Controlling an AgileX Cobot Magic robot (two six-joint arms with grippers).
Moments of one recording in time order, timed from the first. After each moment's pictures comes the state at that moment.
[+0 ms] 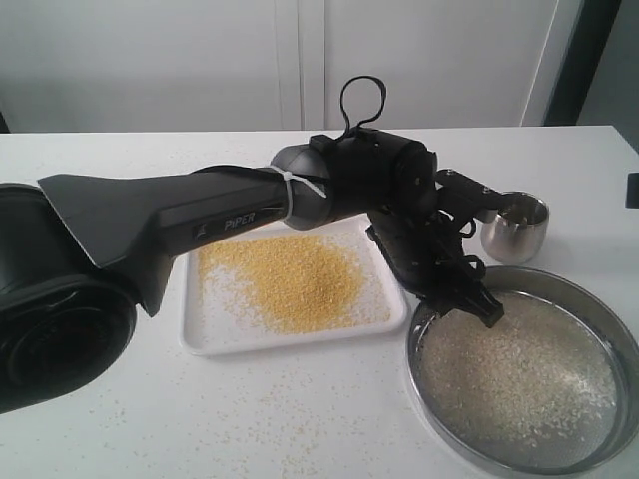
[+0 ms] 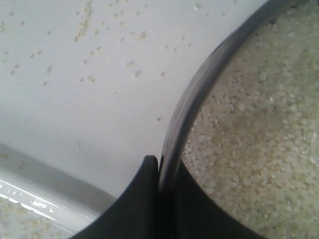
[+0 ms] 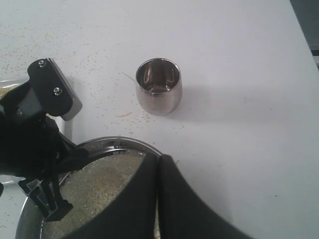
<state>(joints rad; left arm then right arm) -0.92 2.36 -2.07 -0.19 0.87 0.16 0.06 0.87 -0.75 0.01 0.61 0.09</state>
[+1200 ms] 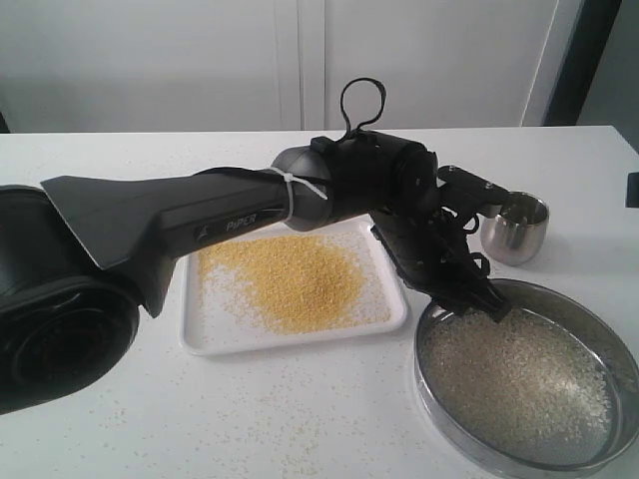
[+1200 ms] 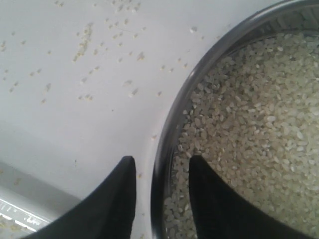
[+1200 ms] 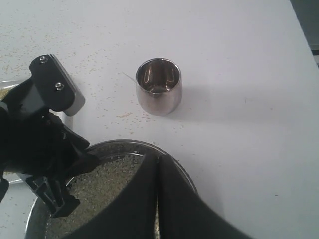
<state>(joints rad) -0.92 2.37 -2.08 -0.21 0.84 0.15 0.06 0.87 -0.75 0.01 0.61 0.10</state>
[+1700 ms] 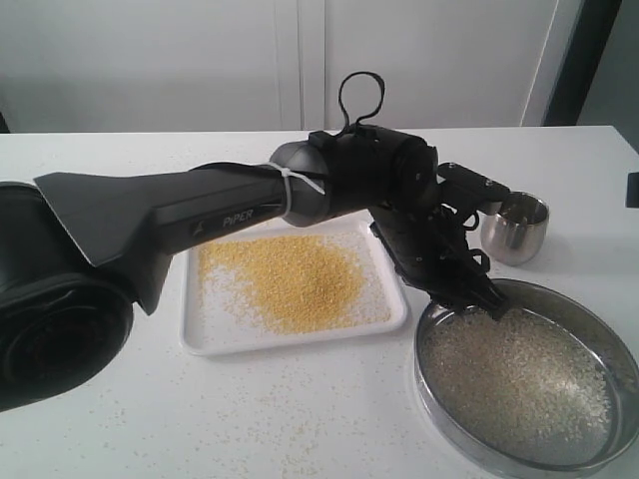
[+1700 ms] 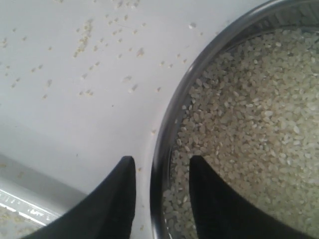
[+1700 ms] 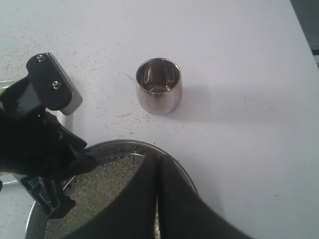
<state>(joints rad) -0.92 2.36 -2.08 -0.20 0.85 0.15 0.06 0.87 -0.75 0.01 0.61 0.10</state>
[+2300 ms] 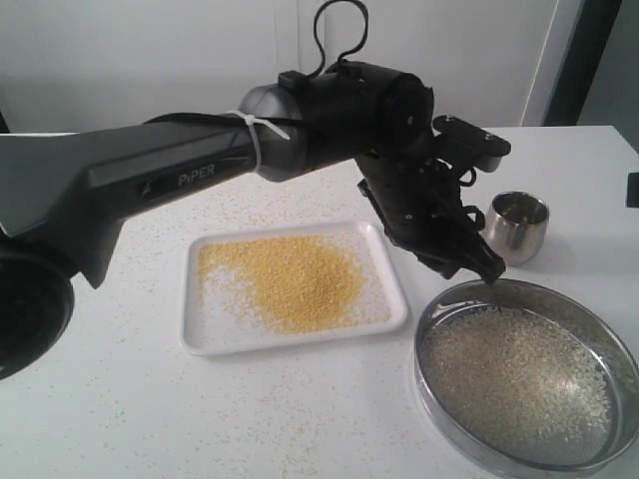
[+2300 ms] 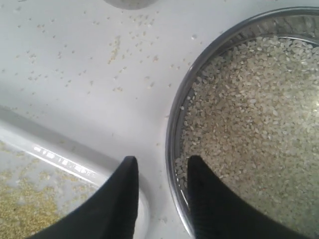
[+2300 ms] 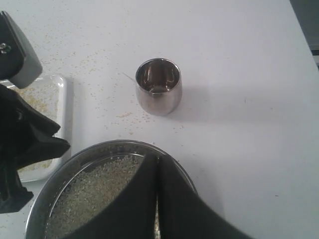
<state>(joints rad) -0.91 2.25 -2.08 -0.13 0.95 0.13 0.06 0.87 -0.75 0.01 0.61 0.10</state>
